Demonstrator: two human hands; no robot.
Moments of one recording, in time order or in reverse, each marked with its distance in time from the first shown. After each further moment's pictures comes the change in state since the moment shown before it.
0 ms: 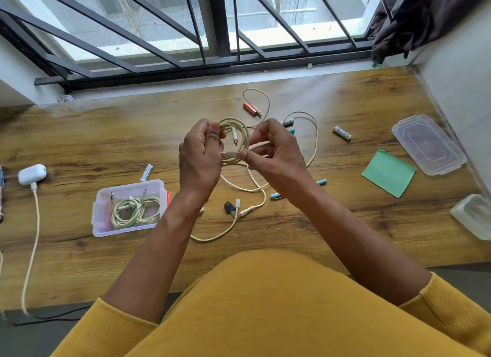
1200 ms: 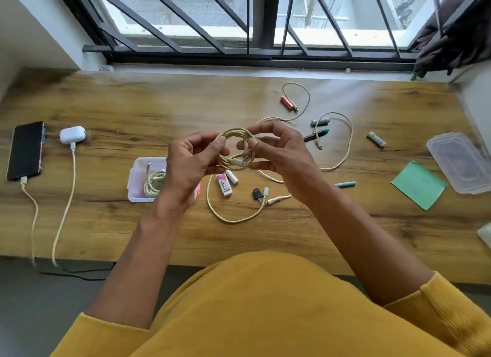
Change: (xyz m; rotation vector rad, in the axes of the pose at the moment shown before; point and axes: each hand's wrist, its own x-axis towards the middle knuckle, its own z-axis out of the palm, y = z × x) left_hand -0.032 -0.049 -0.085 -0.508 -0.061 -0.316; right_hand -0.005 -0.016 0.054 0.272 -0.236 0.227
